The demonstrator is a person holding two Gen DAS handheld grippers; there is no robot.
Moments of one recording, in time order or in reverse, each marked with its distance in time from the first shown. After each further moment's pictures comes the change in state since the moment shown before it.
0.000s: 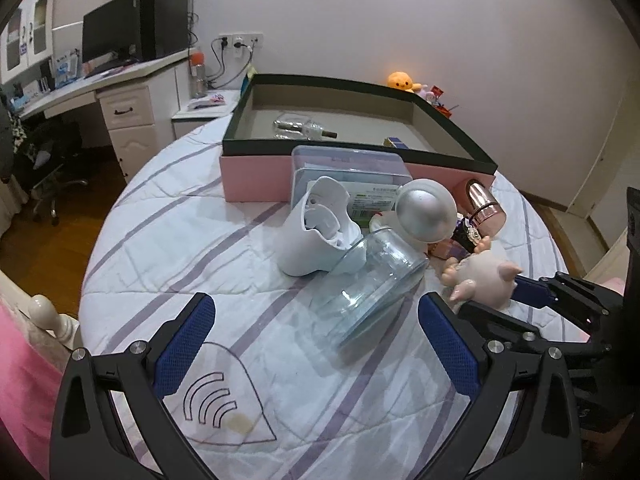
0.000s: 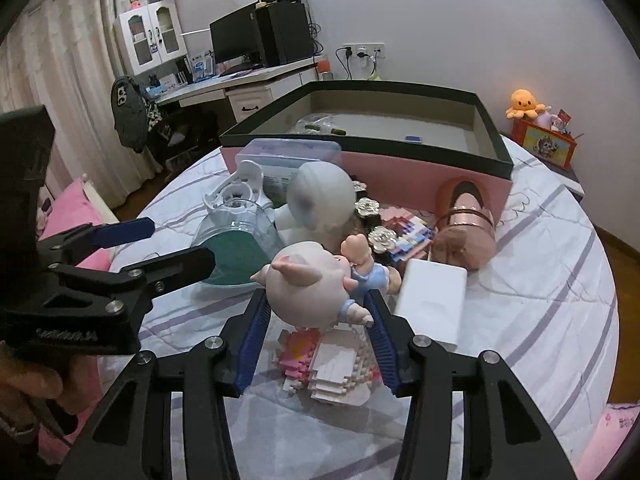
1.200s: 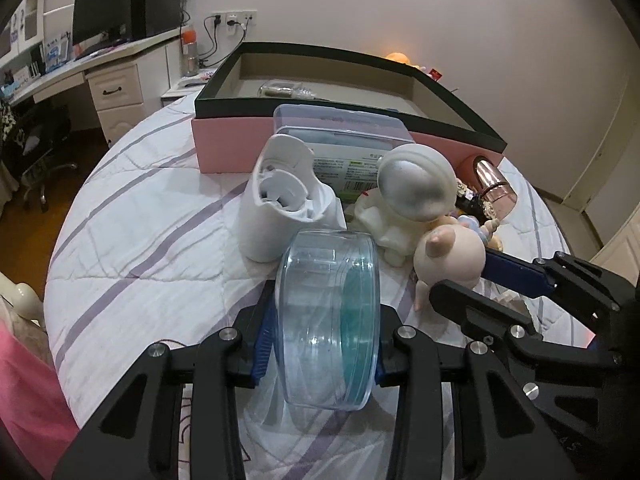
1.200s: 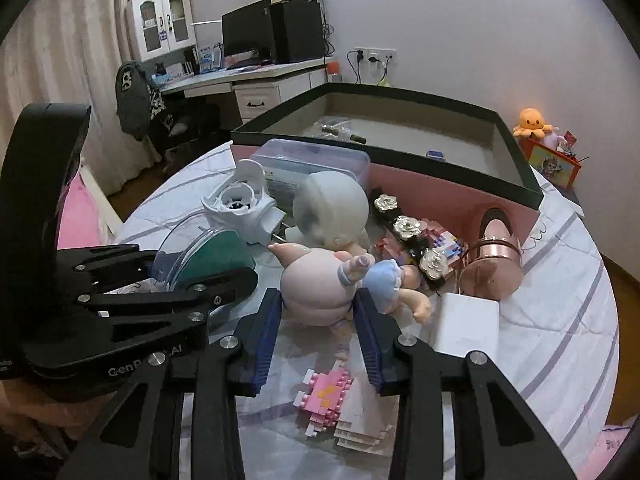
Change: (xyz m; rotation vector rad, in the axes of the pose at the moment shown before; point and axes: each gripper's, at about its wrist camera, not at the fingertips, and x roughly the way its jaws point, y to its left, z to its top) left arm 0.027 -0.006 -0.011 -0.021 0.061 -0.029; right arm 0.018 0.022 0.009 -0.083 0.000 -0.040
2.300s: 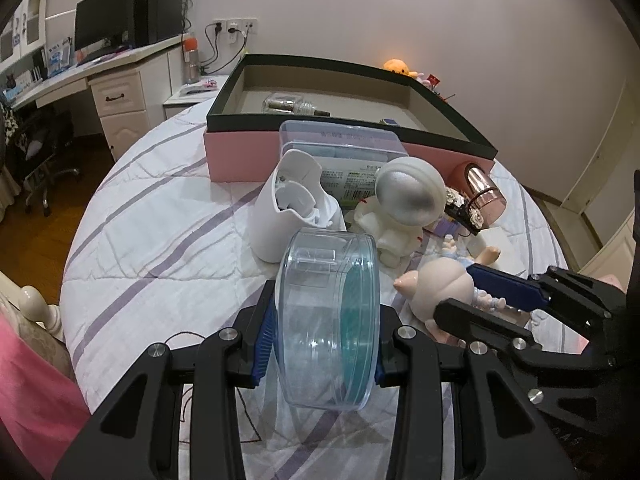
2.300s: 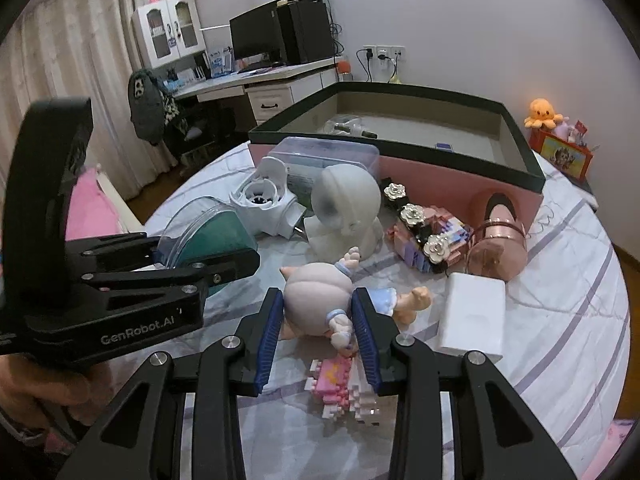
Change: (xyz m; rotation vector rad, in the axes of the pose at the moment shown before) left arm -0.017 0.002 0.002 0.006 -0.020 0.003; right arm -0.008 0.000 -0.006 0.012 0.004 0.062
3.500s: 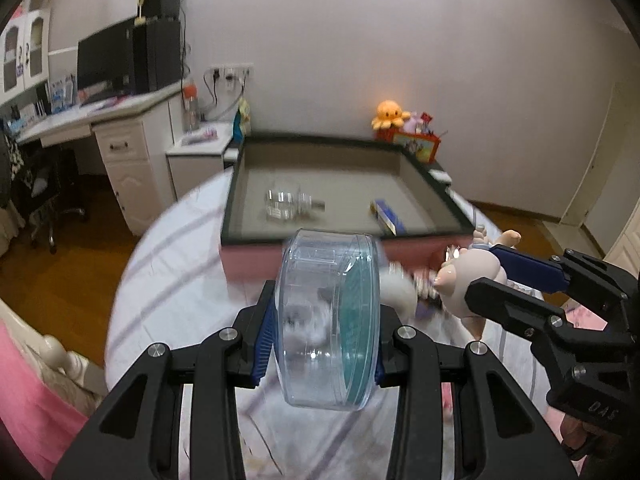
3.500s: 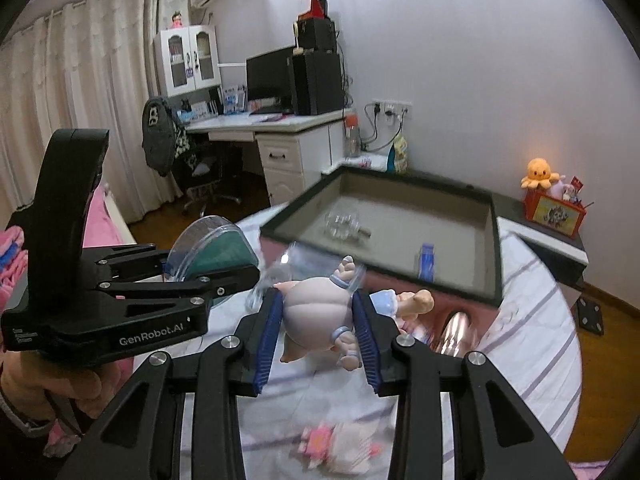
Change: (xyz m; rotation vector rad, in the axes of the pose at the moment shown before) left arm -0.050 -0.005 0.064 0.042 -0.154 0.011; right arm -0.057 -0.002 0.060 -0.070 -0.171 -0.006
